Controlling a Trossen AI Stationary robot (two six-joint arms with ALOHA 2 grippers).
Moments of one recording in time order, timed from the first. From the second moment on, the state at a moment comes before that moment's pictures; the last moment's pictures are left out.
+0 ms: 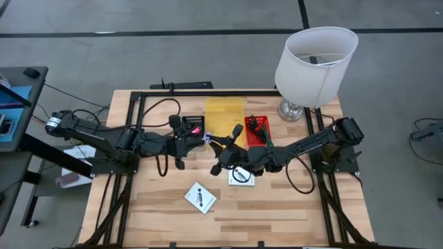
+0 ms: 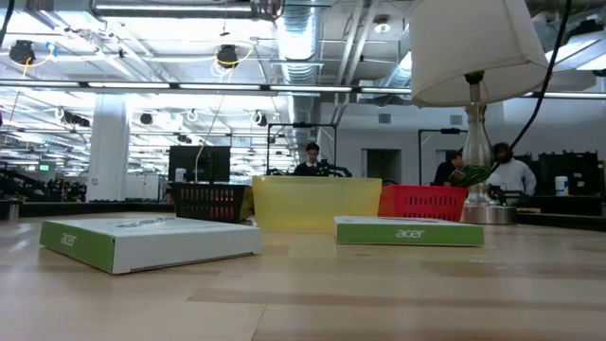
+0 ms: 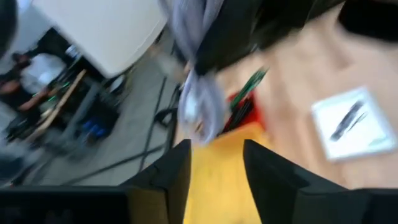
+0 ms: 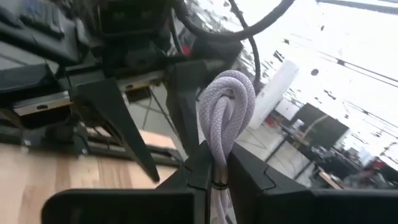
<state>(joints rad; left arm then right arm) -0.26 1.09 0.94 -0.22 -0.59 0.46 0.30 1.75 1.24 0.59 0.81 -0.68</state>
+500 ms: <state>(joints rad) -0.27 1.09 0.93 -0.55 -0.74 0.28 0.30 1.72 1.24 0.21 1.12 -0.54</state>
